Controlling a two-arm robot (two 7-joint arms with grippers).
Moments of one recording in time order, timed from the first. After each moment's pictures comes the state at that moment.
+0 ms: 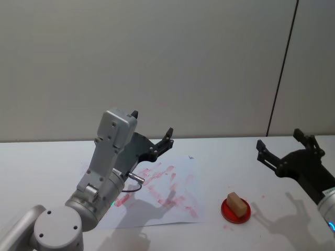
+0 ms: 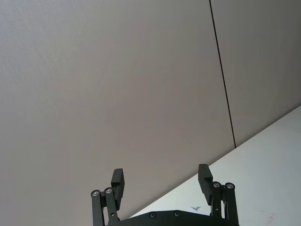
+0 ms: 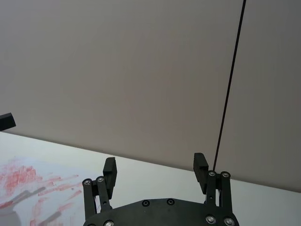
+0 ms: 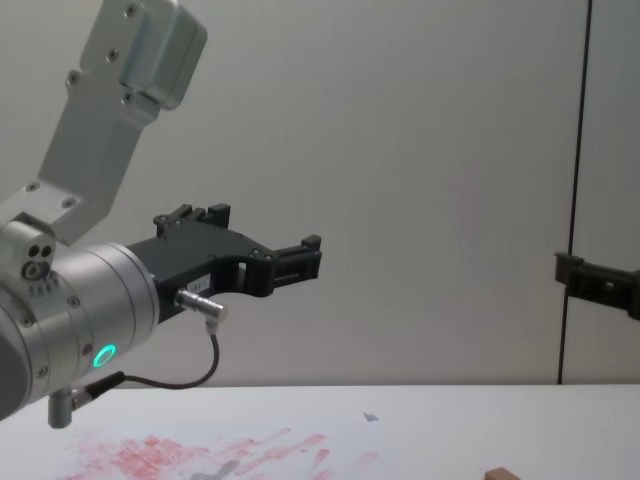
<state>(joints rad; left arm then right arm) -0.24 0.38 0.45 -1.63 -0.20 0.01 -0.01 -0.03 0.35 -0.22 -1.77 0.30 0.04 0.07</state>
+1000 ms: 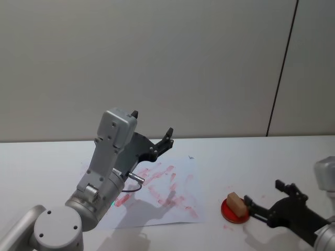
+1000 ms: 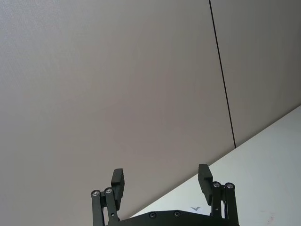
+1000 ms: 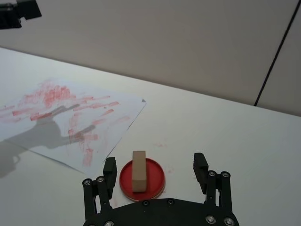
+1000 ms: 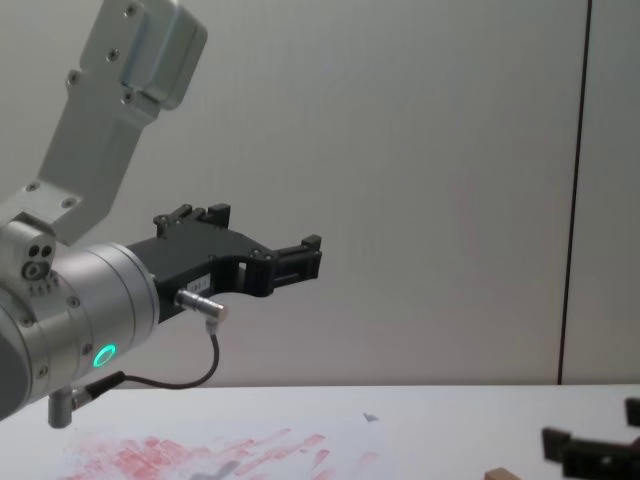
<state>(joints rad) -0.24 0.38 0.45 -1.63 -0.20 0.01 -0.01 -0.10 0.41 -0.23 -1.77 0.31 0.22 0.22</state>
